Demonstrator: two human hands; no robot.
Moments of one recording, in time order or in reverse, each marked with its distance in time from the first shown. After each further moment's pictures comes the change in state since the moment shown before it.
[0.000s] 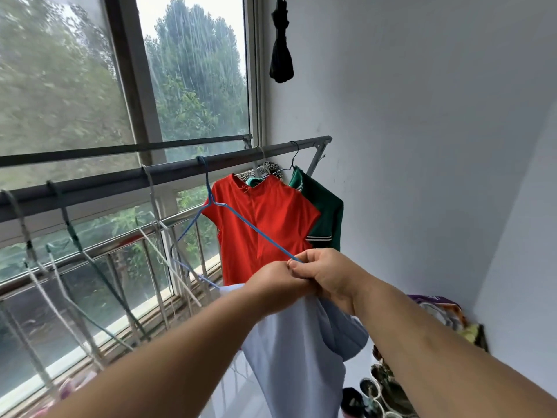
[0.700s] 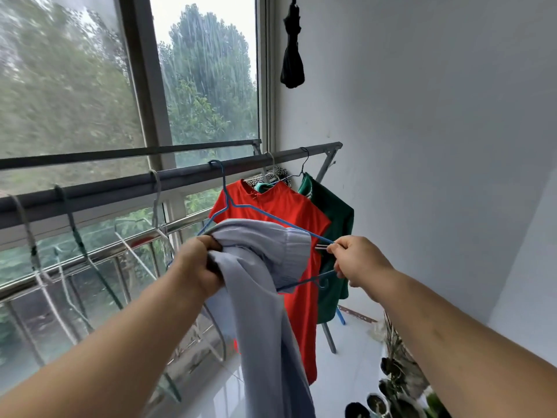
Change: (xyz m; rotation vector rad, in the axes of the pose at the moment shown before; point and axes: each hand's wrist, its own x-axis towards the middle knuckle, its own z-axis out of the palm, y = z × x) left_hand 0.010 -0.033 -0.100 -1.300 0.285 -0.335; right_hand 0.037 -0.013 -0.039 -0.545 0.376 0.026
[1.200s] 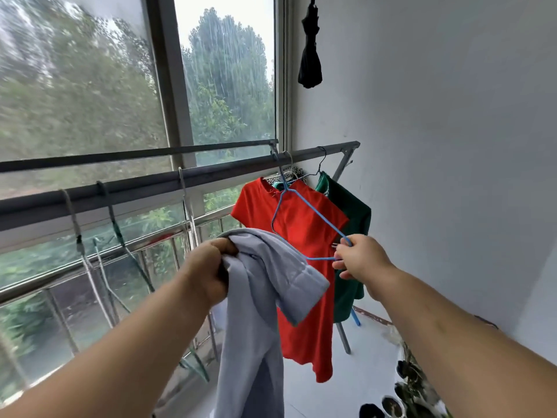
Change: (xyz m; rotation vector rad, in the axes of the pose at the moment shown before) left_hand -0.033 -0.001 -0.017 0.116 -0.092 0.049; right_hand -0.005 -0.013 0.024 0.341 0.004 0.083
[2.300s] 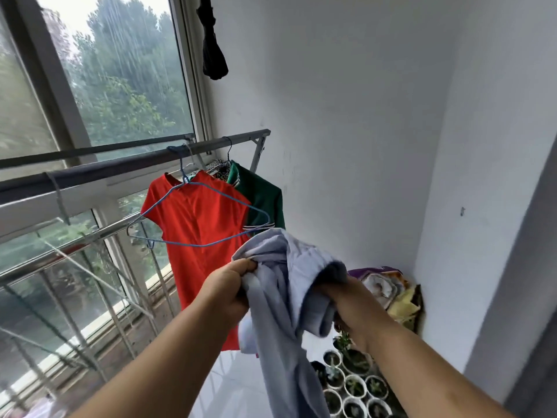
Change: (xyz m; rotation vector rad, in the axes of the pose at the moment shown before) left_hand -0.032 -0.138 0.137 0.045 -0.112 -0.141; right_hand -0.129 0.115 -0.126 0.369 -0.078 0.088
